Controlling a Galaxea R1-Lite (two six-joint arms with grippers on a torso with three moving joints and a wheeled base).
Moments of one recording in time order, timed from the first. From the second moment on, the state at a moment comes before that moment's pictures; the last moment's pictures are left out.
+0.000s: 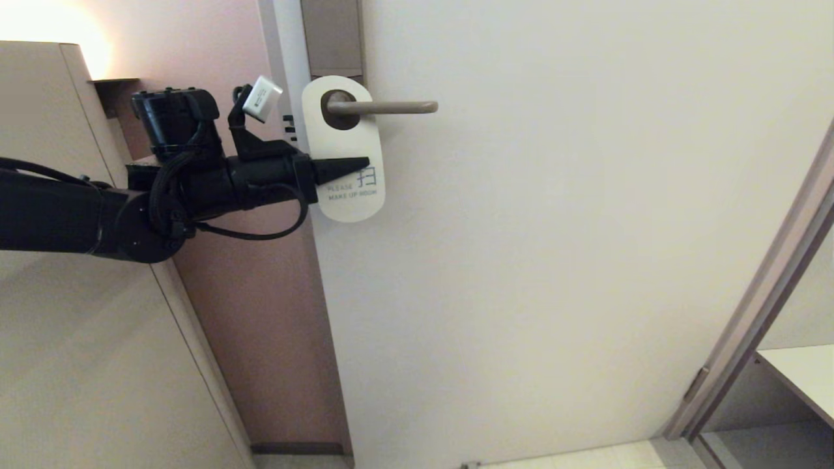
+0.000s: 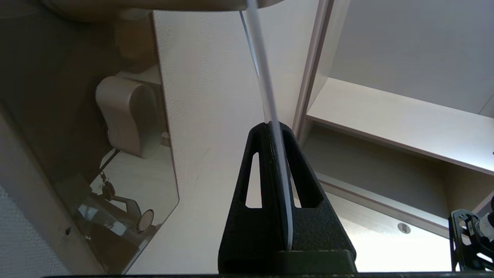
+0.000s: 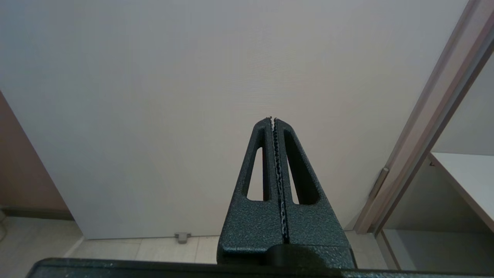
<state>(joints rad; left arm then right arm) -0.24 1.91 -1.32 -0.61 -0.89 -0.14 0.00 0.00 0.00 0.00 0.00 -0.02</state>
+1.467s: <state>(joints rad) -0.34 1.84 -1.21 -0.61 -0.61 -0.05 0.00 0.00 0.00 0.00 0.00 -0.02</state>
